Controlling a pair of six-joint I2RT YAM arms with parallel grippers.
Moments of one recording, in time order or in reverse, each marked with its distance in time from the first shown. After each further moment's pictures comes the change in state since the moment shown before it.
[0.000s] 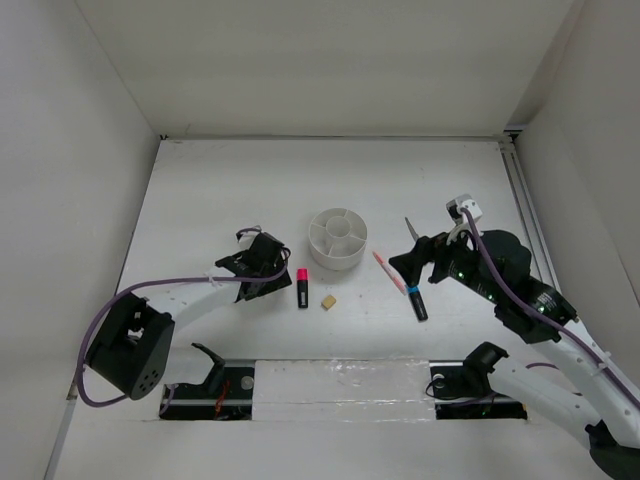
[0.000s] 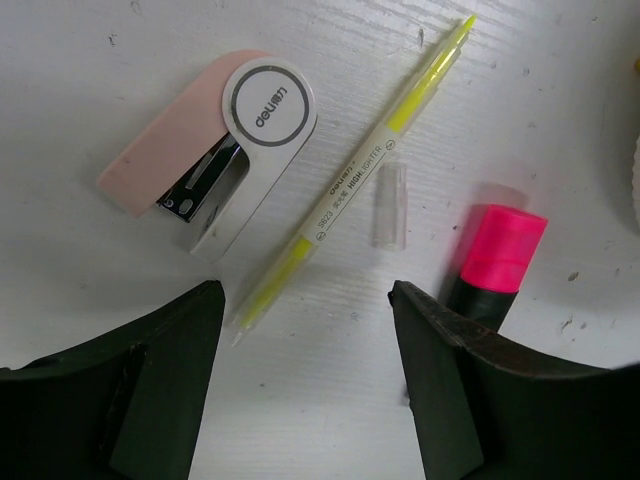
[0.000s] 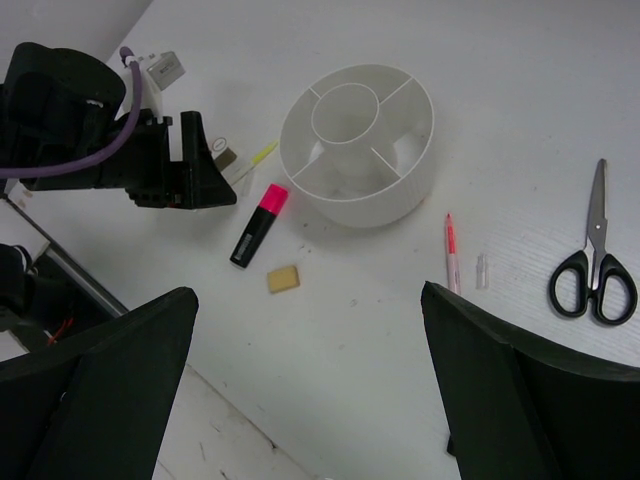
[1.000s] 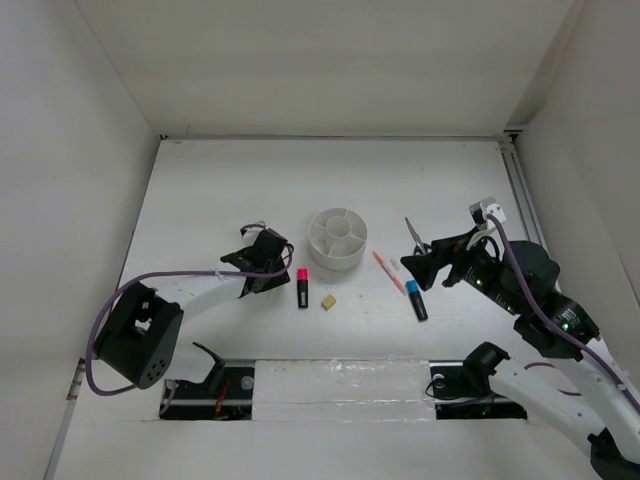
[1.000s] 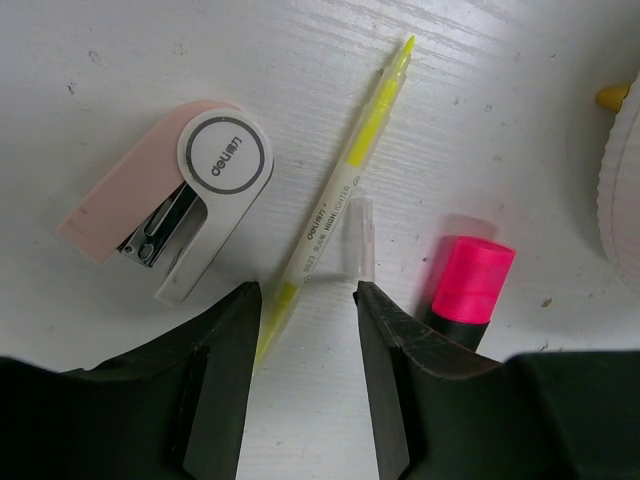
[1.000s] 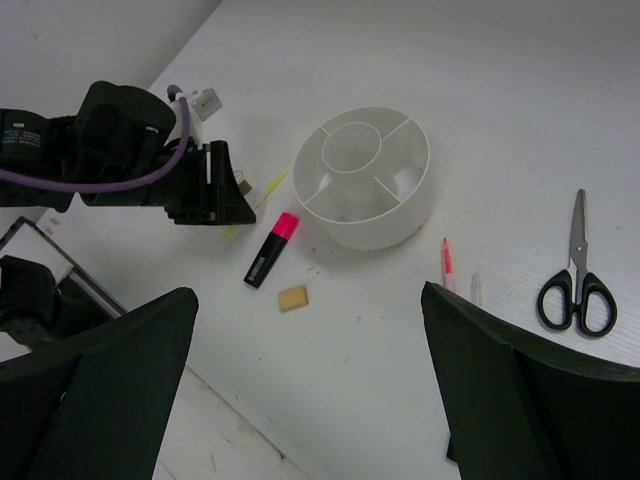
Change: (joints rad) left arm 0.000 0.067 0.023 0.068 0.001 0.011; right arm 0.000 -0.092 0.038 -0.036 0.023 0.003
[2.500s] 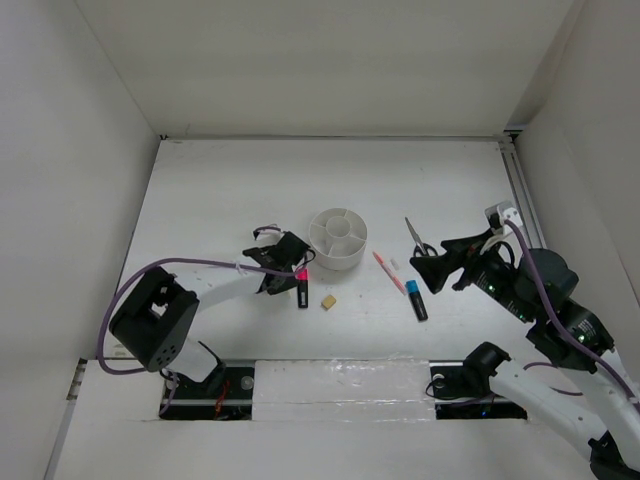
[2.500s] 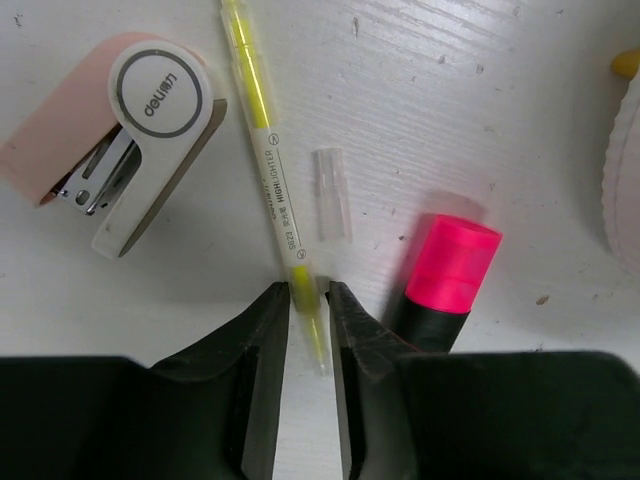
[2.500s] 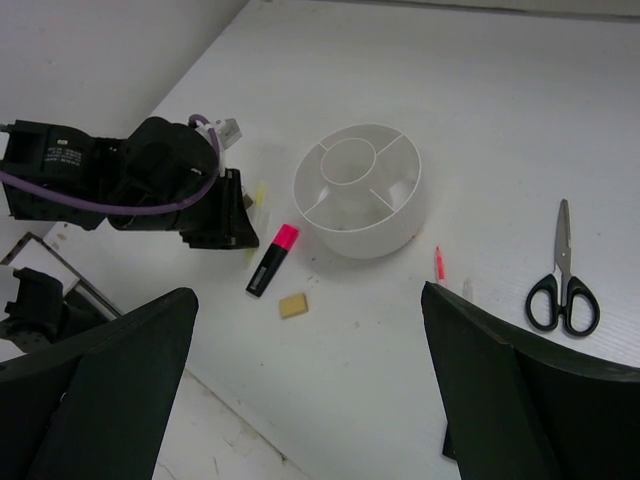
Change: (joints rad) left arm -0.135 0.110 0.109 -0.137 -0.114 -0.148; right arm 0.000 -0.055 0.032 -0.042 0.026 0.000
